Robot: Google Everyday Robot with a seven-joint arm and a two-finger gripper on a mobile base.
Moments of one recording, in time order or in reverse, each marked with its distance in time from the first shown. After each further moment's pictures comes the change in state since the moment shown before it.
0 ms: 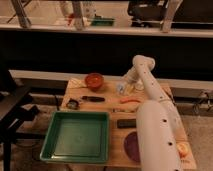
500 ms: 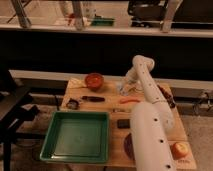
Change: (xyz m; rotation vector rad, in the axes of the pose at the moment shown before) arm 0.000 0.001 0.010 -0.038 -0.017 0.008
